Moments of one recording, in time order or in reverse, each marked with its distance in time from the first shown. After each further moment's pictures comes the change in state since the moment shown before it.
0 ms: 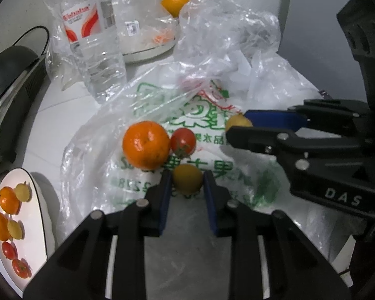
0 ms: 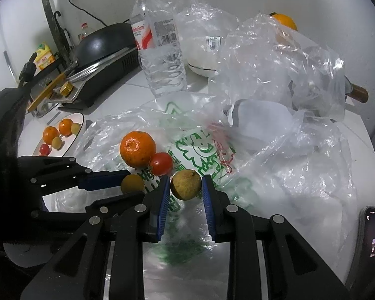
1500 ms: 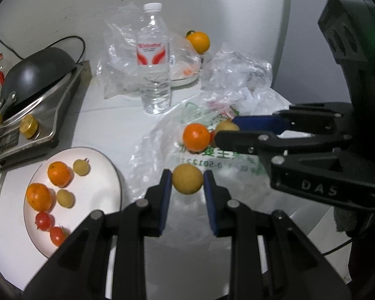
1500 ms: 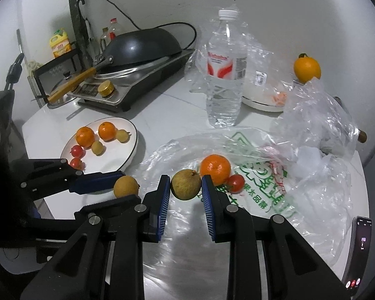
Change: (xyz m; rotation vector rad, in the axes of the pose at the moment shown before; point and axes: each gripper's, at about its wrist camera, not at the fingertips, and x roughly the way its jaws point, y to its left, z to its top) left arm -0.104 0.057 -0.056 -0.066 -0.174 -0.020; right arm -0.027 0.119 0.019 -0.122 -0.037 -0.050
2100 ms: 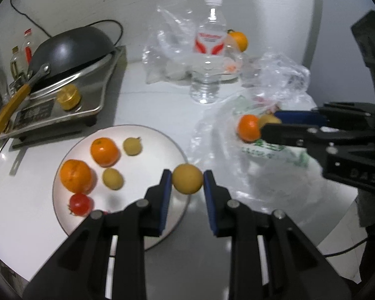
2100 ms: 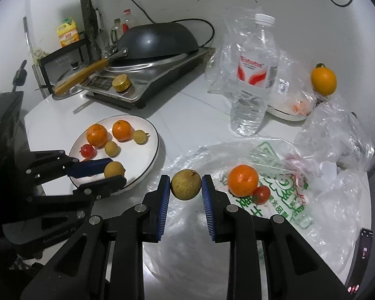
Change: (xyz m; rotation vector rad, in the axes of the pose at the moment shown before) left arm -0.007 0.069 -0.023 -0.097 0.006 0.099; right arm 0.016 0.038 0.015 -0.060 0.023 0.010
